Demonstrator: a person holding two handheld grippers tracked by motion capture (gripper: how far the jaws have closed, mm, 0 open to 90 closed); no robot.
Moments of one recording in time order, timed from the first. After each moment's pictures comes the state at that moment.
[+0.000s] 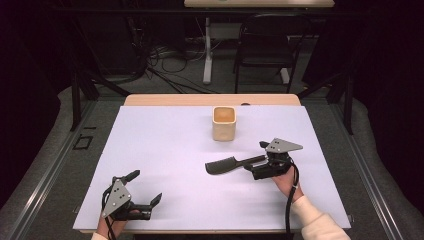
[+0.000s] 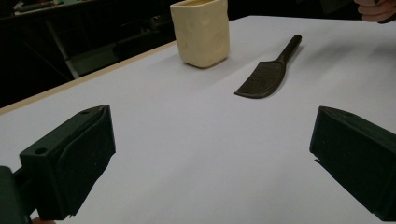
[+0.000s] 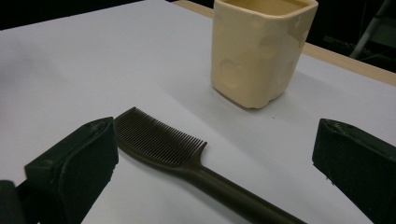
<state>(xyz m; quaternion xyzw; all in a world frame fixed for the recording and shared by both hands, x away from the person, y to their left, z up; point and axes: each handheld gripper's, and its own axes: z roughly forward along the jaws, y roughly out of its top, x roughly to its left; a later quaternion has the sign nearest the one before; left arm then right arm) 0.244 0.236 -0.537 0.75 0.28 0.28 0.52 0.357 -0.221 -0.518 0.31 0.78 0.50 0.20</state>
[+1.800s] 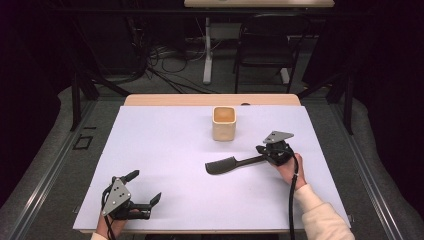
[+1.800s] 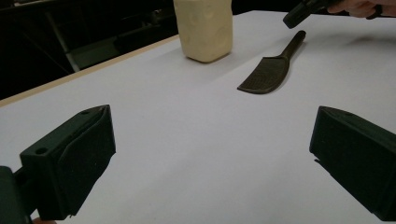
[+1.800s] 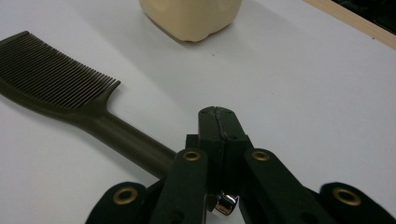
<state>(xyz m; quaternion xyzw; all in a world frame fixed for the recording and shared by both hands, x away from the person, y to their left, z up) 0.245 0.238 -0.538 0.75 0.29 0.28 0.52 0.397 -0.236 -0.534 0.34 0.84 0.36 0.23</state>
